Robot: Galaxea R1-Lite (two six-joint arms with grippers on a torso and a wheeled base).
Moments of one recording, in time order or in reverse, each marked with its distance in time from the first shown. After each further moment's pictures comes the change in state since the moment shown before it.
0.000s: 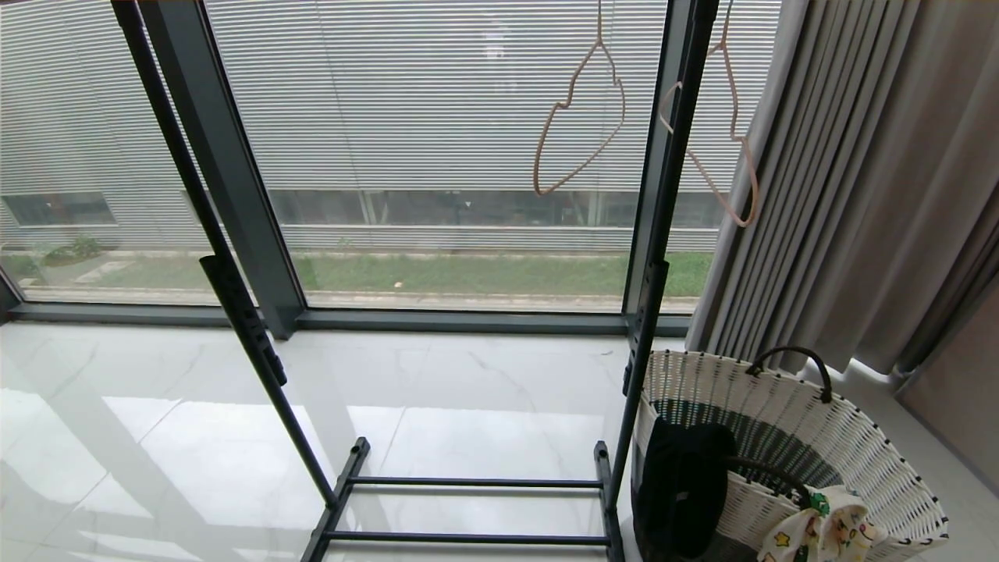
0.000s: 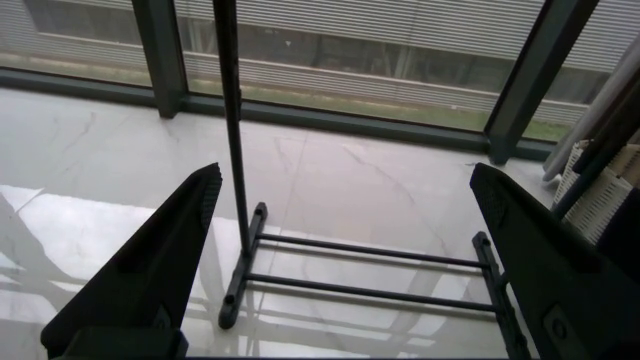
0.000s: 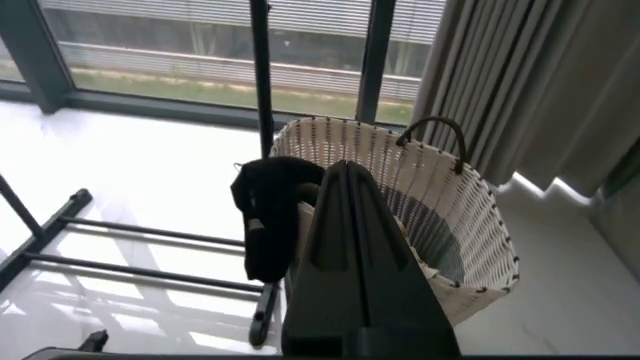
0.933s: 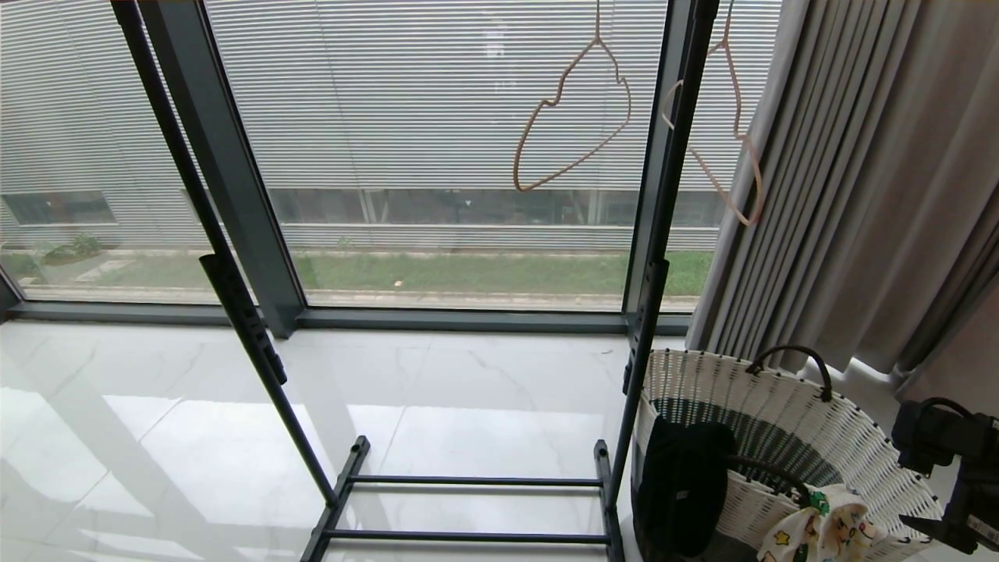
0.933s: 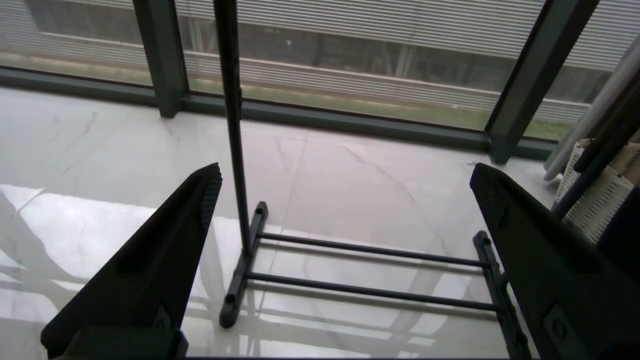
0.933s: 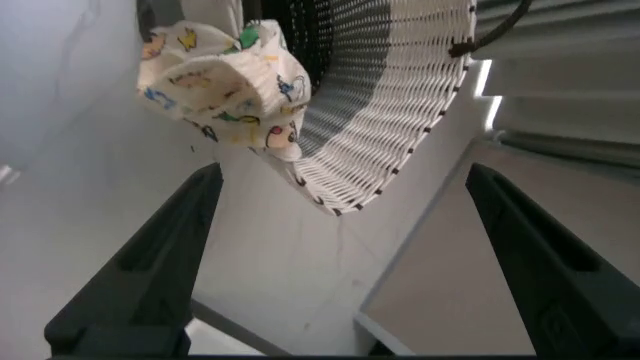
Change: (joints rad) left arm 0.001 0.000 0.000 0.000 0.000 0.001; right arm -0.212 1.305 -0.388 -0.029 -0.069 -1.105
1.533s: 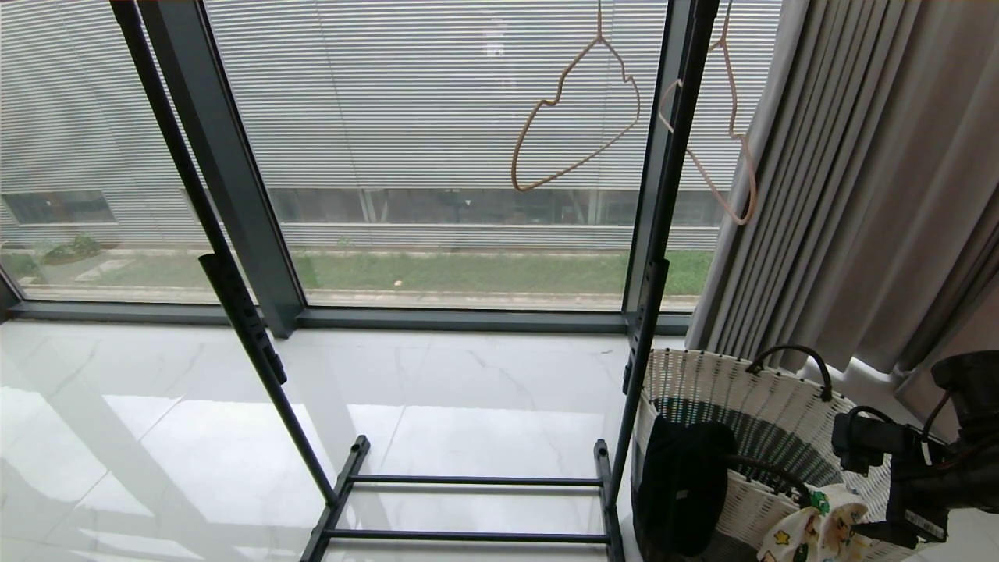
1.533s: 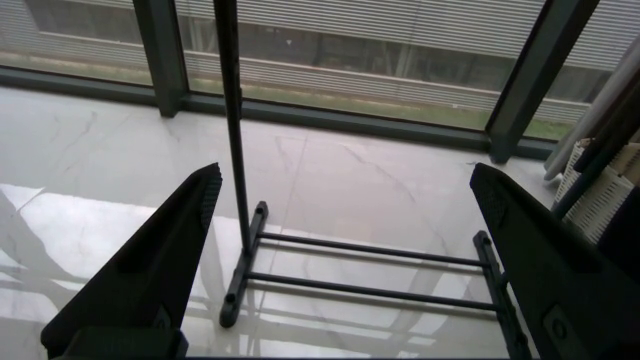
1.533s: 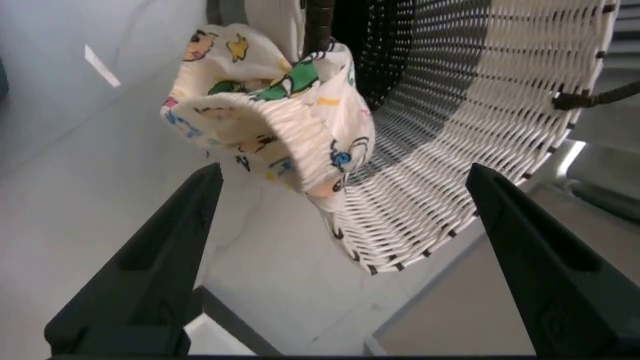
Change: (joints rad) left arm 0.000 0.000 0.000 0.000 0.000 0.000; right arm 0.030 0.306 -0.070 -0.066 0.066 -0.047
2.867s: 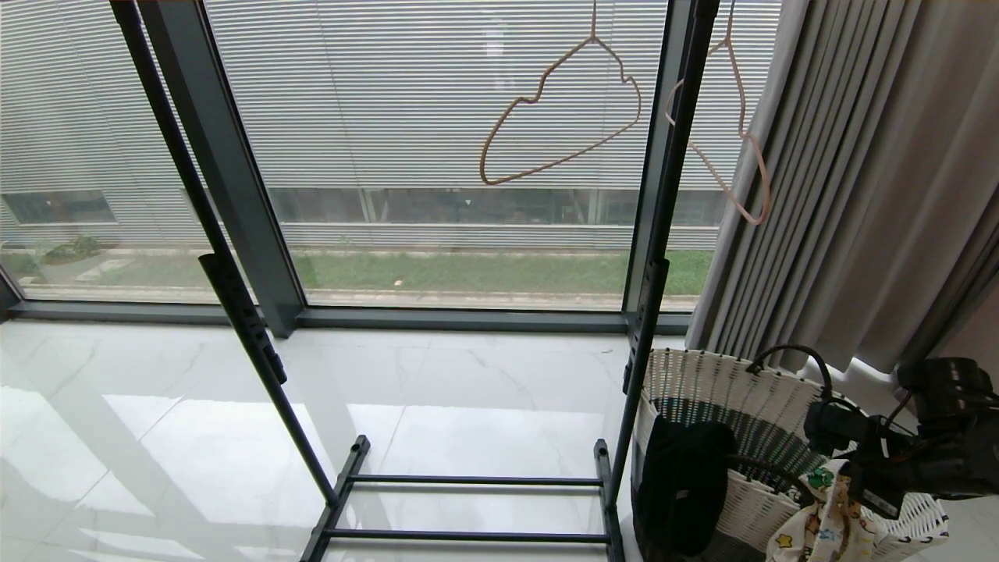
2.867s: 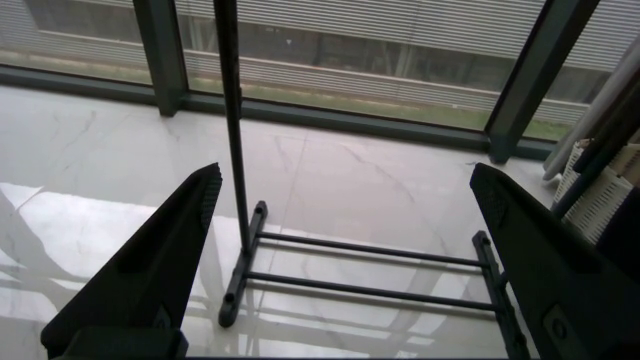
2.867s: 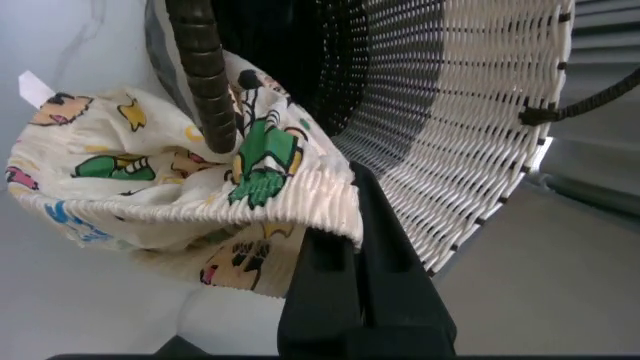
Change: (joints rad) left arm 0.000 0.000 0.000 0.000 0.000 -0.004; right arm 0.012 0.173 0.012 -0.285 -0.017 0.078
